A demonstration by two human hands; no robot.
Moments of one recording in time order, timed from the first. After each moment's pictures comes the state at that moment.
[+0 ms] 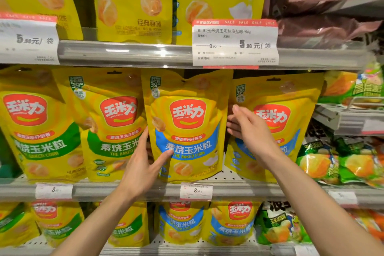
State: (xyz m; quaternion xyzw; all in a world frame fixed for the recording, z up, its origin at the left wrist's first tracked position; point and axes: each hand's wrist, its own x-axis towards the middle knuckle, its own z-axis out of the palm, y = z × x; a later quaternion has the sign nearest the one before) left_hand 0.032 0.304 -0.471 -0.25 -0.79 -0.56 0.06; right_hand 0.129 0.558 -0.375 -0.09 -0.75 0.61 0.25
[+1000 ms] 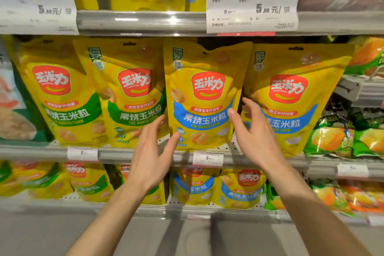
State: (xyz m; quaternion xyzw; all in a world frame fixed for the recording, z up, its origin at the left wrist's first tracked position) left_hand 0.102 0.285 -0.460 -0.22 -0.84 -0.48 0.16; right_hand 0.175 0.511 -0.408 -0.15 -0.86 0.39 0.30
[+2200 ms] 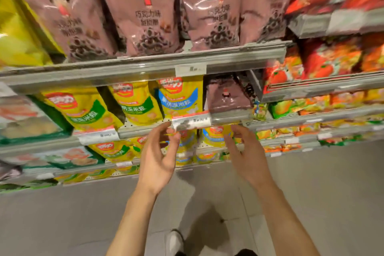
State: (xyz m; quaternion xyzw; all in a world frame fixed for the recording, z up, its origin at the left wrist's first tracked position) left_hand 0.237 0.300 0.027 -0.16 -0.82 -0.54 -0.05; right_hand 0.338 0.505 0.002 -0.28 -0.84 0.43 0.19
